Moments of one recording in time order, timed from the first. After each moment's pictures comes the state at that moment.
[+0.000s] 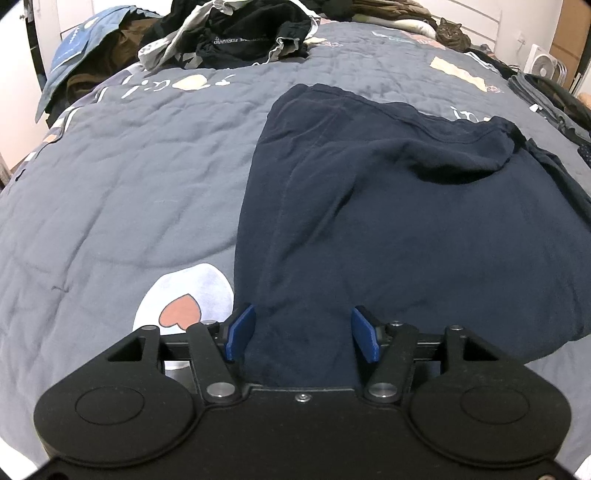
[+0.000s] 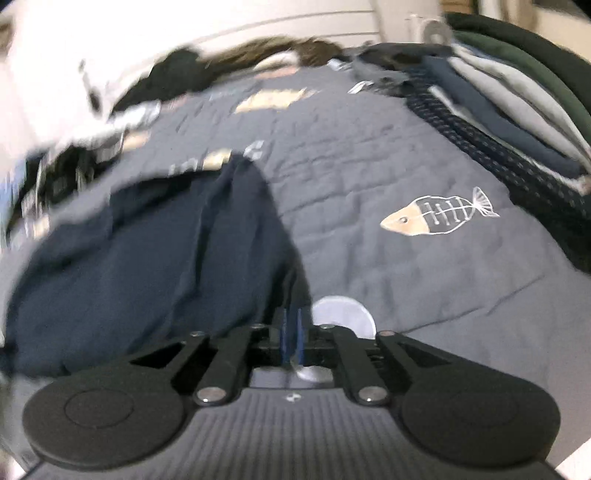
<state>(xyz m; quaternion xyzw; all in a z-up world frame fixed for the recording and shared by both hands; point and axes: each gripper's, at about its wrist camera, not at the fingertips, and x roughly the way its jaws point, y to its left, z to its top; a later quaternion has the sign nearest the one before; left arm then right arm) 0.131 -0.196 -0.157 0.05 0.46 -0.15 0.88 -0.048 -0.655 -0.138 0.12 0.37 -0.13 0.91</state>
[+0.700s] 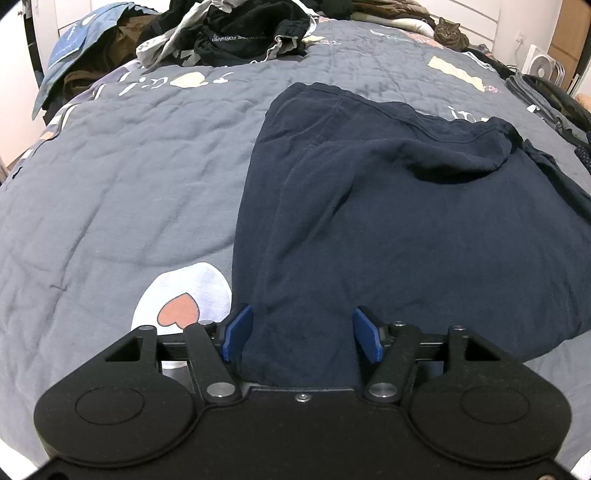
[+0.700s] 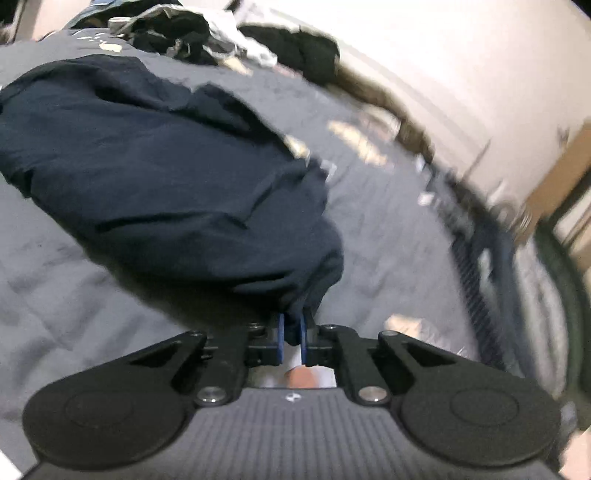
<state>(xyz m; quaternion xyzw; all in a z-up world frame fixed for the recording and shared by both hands) 0.131 -0.195 -0.156 0.04 0.46 -0.15 0.87 -0.045 -0.574 -0.152 -0.29 0.34 -0.08 0.89</state>
